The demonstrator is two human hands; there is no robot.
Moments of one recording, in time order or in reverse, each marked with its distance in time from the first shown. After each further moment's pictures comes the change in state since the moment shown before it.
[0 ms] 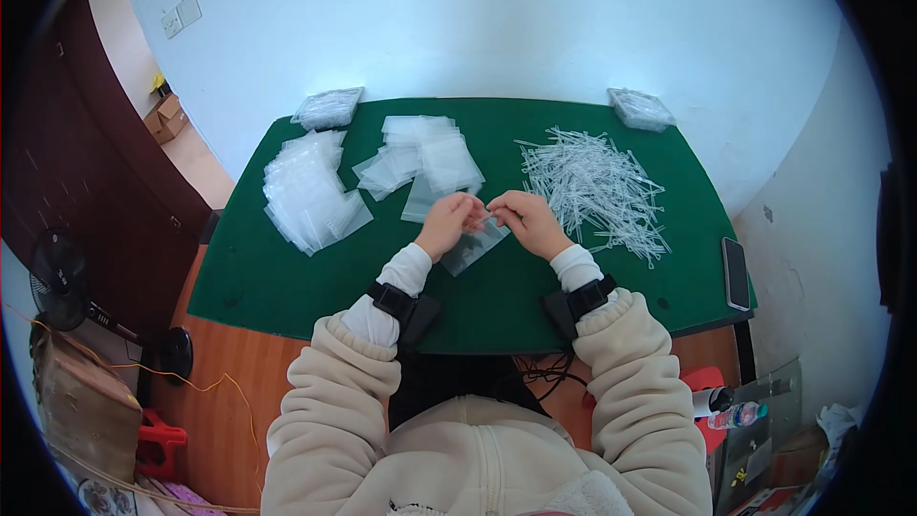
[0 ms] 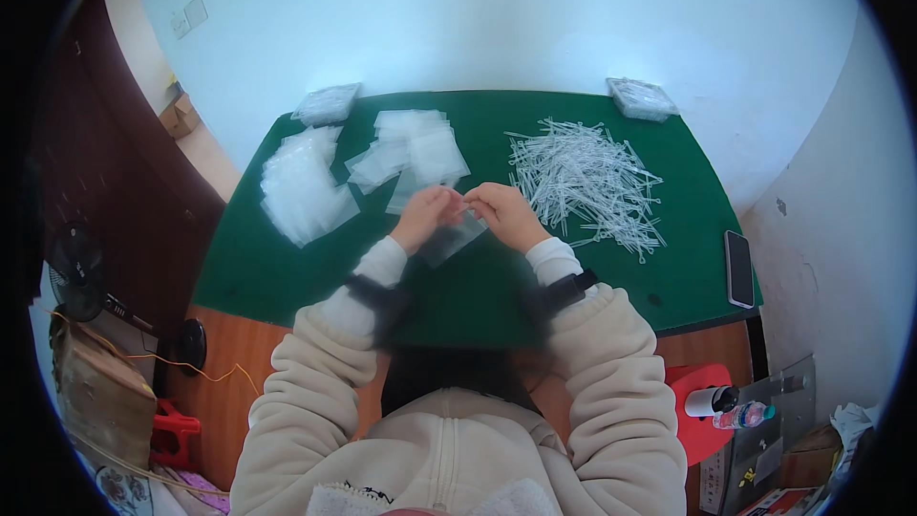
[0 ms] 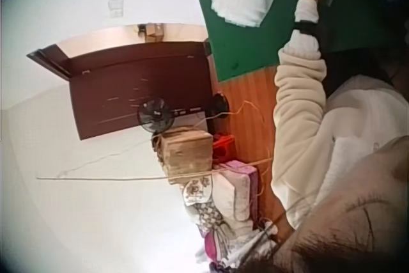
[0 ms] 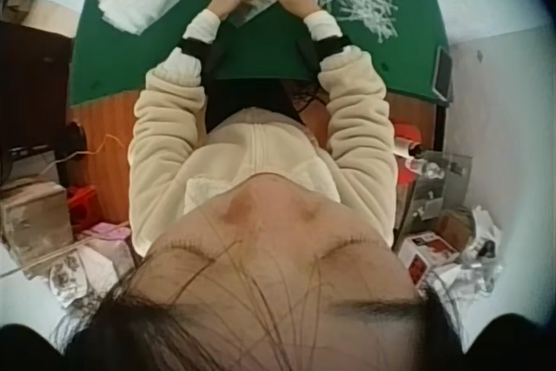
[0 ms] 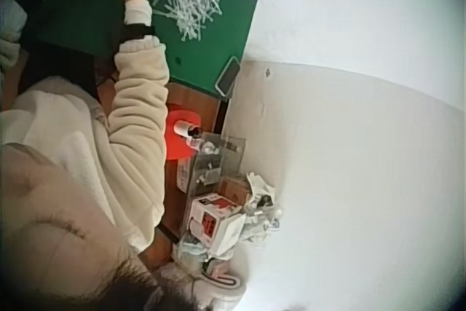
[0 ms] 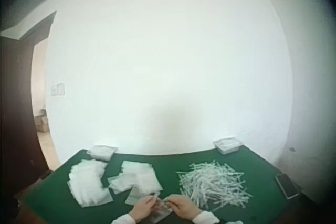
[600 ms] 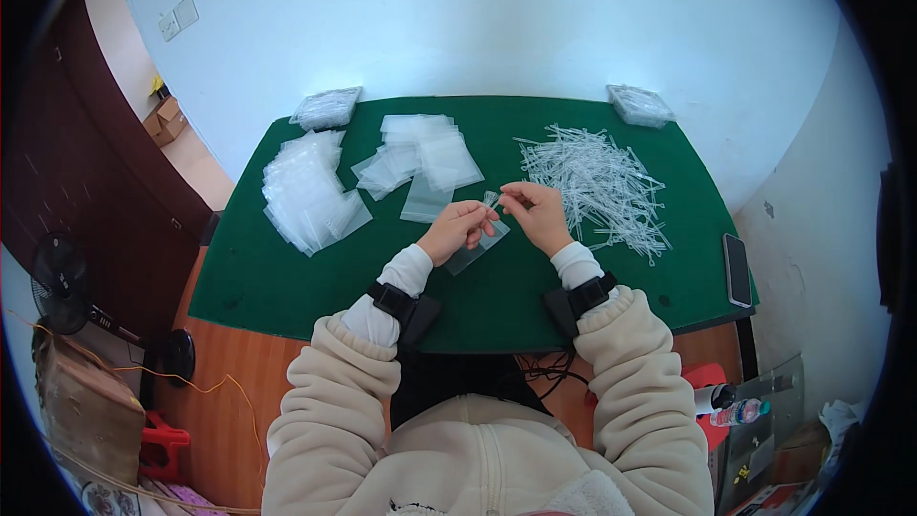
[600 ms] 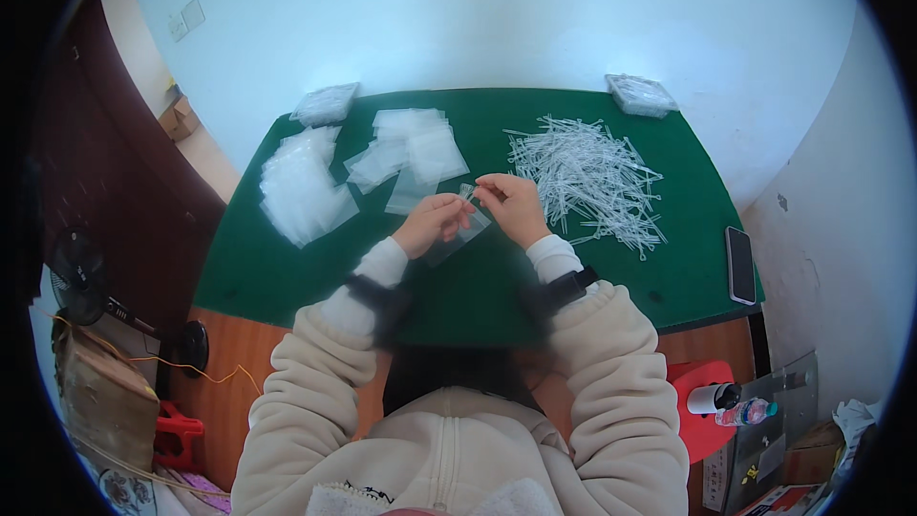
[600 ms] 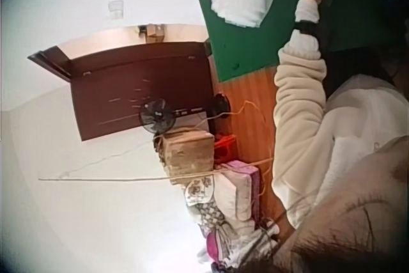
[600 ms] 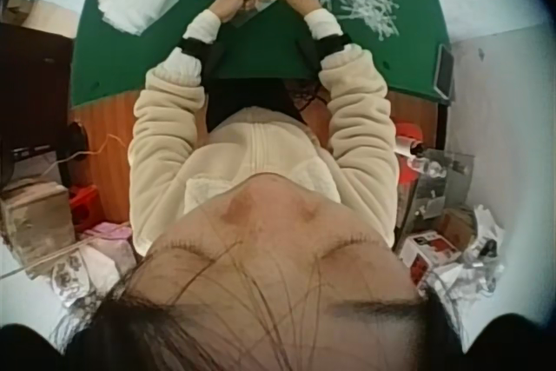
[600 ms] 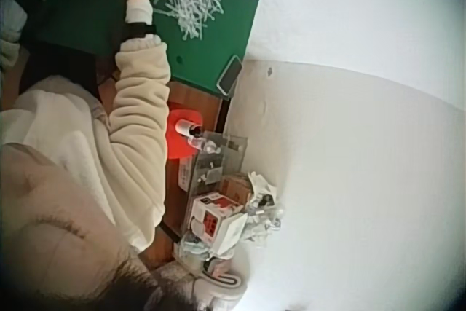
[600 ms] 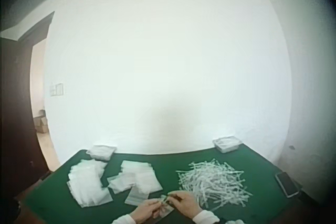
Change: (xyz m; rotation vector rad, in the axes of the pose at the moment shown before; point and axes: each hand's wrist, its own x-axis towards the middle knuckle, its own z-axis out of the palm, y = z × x) left_hand -0.006 0.008 0.006 -0.031 -0.322 -0.127; right_hand -0.001 0.006 0.004 0.147 0.246 0.163
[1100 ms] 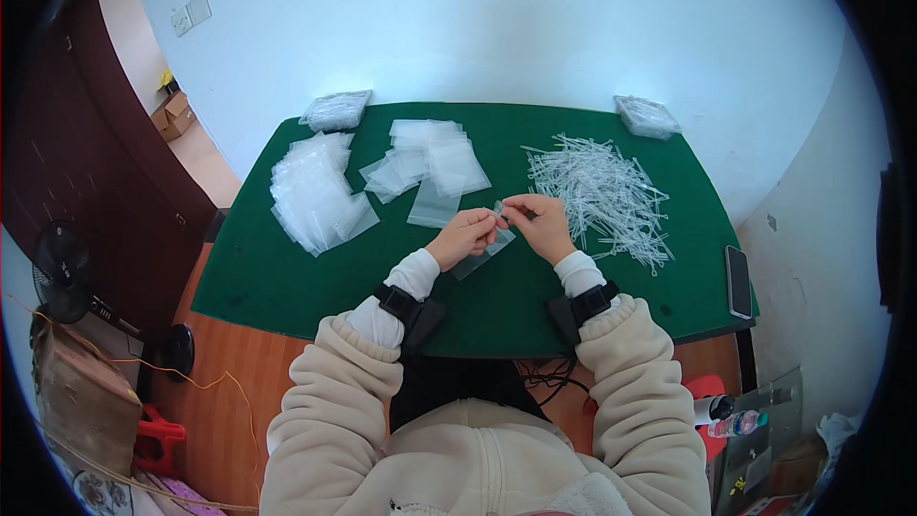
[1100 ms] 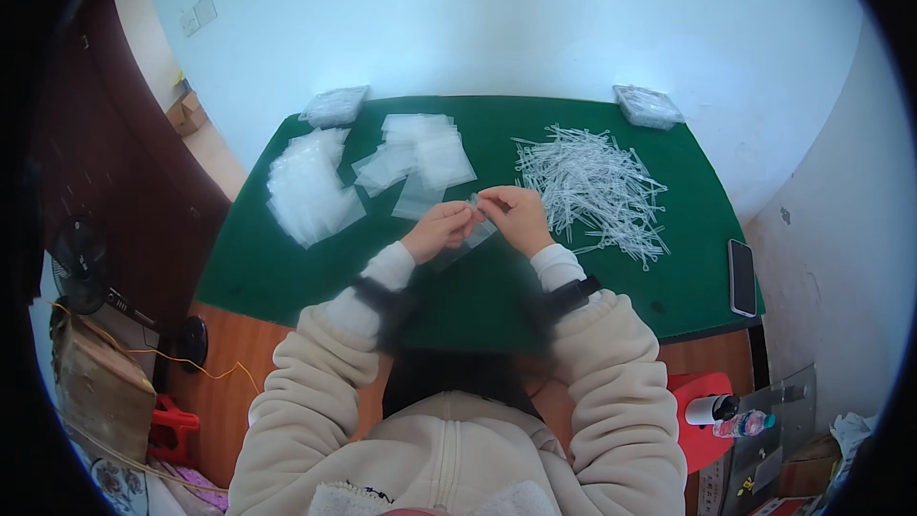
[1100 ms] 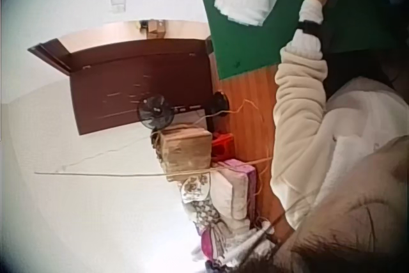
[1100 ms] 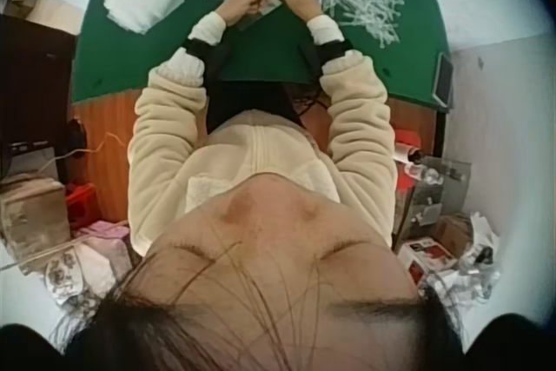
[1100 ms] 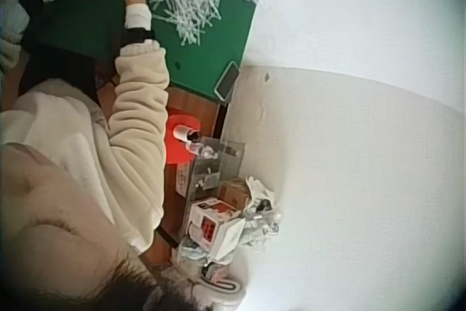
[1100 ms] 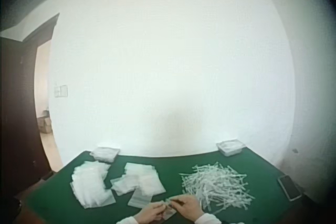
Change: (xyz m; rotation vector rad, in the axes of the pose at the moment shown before) left_hand -0.005 0.003 0.004 -0.054 -0.047 -0.073; right_hand -0.003 -0.009 0.000 -0.093 -0.034 -0.034
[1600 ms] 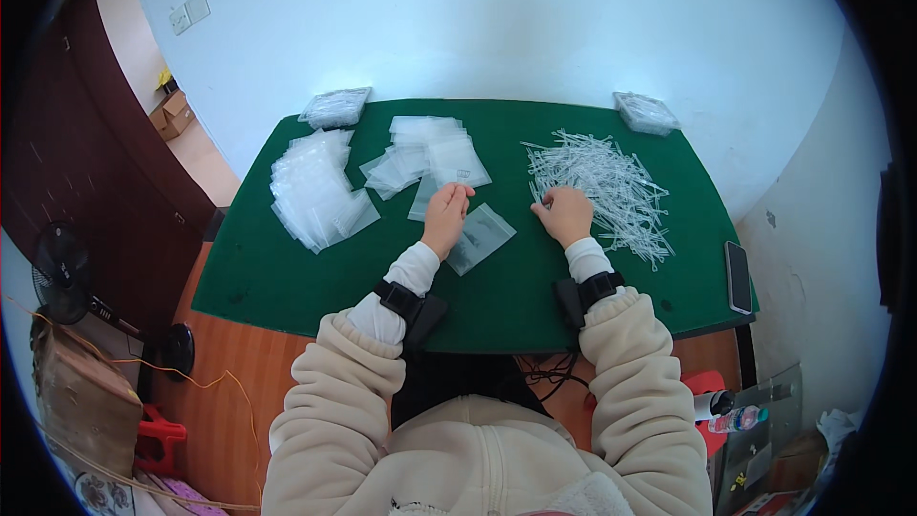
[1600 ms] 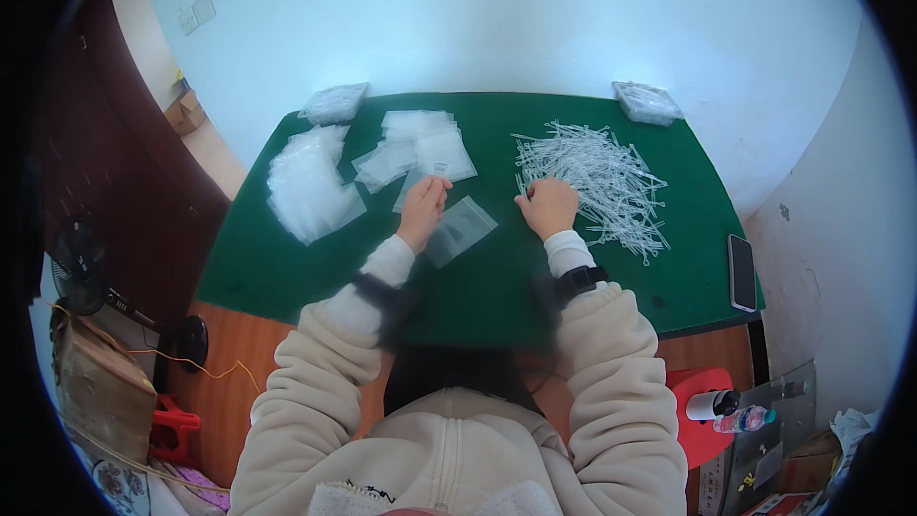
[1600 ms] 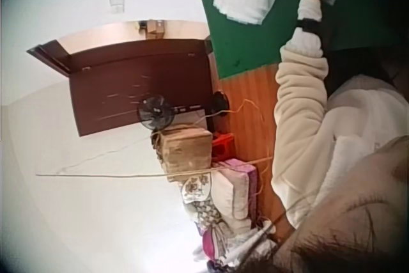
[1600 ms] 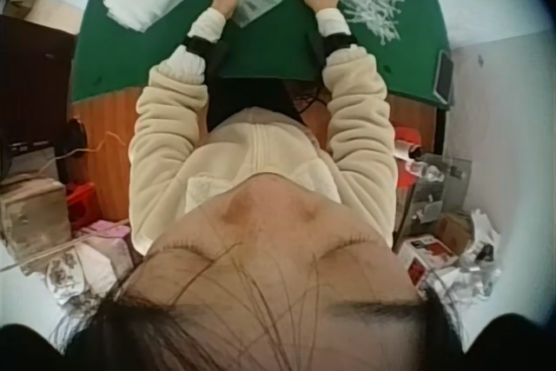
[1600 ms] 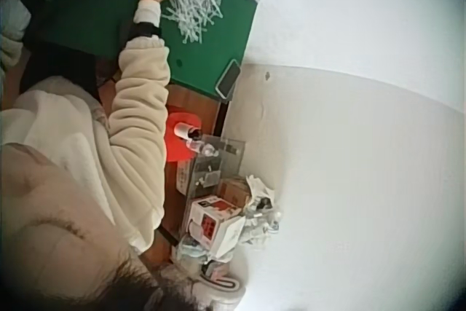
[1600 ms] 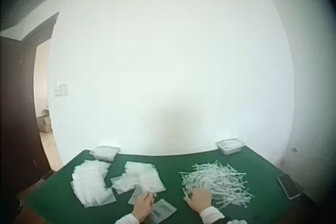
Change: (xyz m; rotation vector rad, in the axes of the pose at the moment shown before) left_hand 0.010 -0.007 -0.014 0.015 0.489 0.284; right_hand 0.005 0.040 -0.023 -0.872 0.084 0.204
